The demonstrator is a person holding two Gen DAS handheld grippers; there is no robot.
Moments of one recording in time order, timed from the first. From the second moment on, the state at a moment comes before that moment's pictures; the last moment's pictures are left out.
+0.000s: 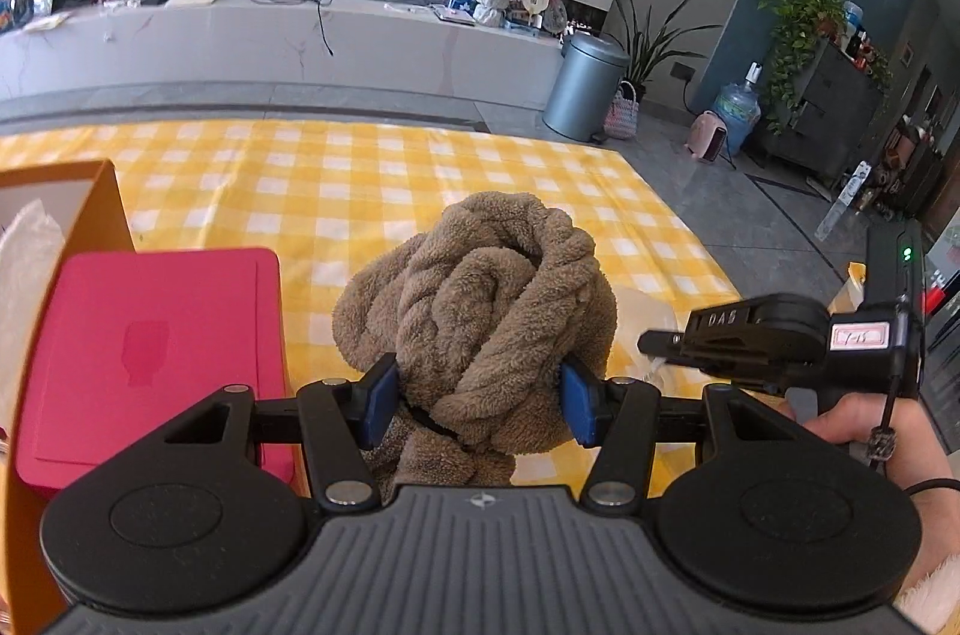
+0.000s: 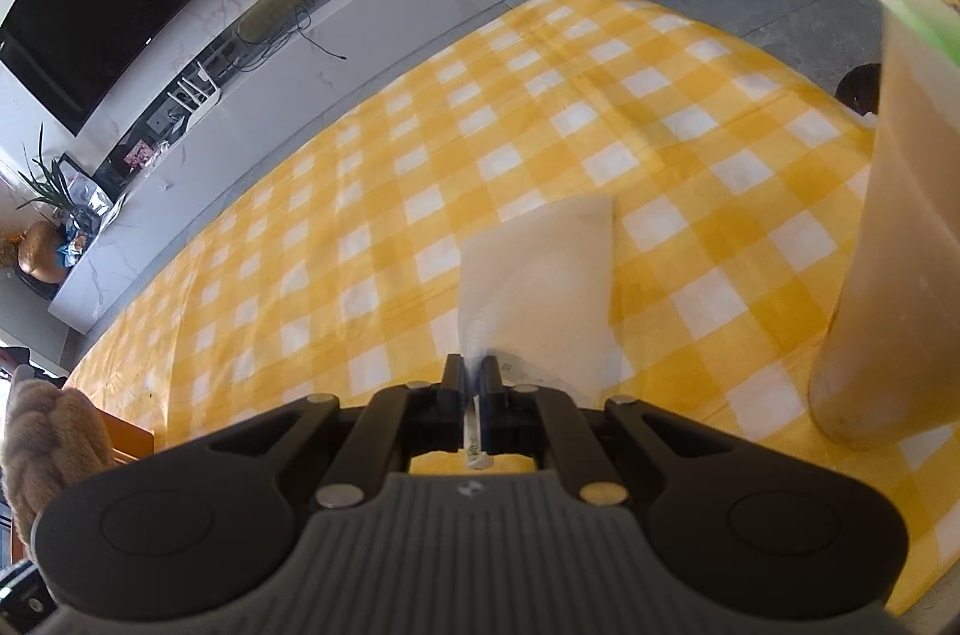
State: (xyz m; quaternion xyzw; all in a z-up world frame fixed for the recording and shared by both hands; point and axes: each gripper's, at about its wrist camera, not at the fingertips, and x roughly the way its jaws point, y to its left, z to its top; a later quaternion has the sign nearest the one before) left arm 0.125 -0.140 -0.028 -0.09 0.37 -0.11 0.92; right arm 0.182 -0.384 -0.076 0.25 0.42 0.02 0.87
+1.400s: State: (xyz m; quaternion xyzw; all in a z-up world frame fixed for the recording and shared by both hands) left arm 0.048 -0.017 0.092 -0.14 0.26 -0.09 0.95; right arm 0.094 -0.281 0.080 0.20 0.21 0.21 0.93
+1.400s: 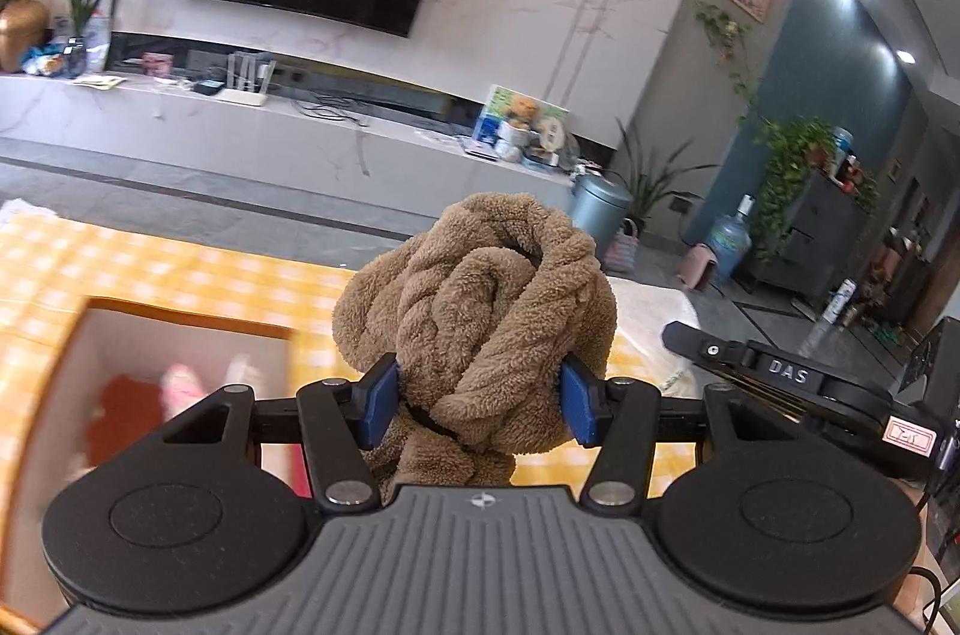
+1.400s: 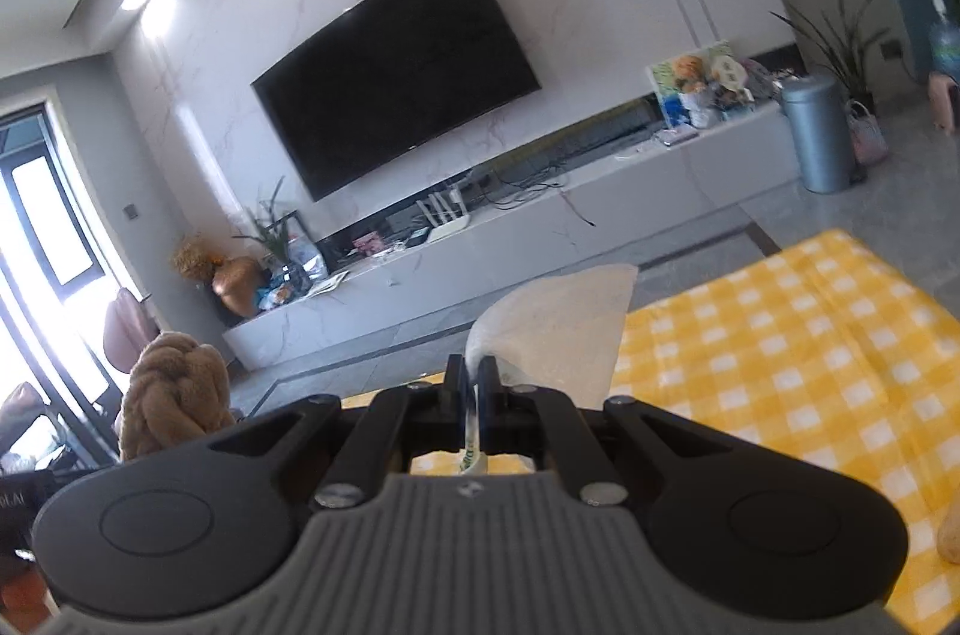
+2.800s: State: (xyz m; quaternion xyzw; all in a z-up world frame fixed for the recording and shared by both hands) left arm 0.024 0.177 0.010 -0.28 0.32 -0.04 0.91; right arm 0.110 -0.026 0.030 0.12 0.28 0.28 0.91
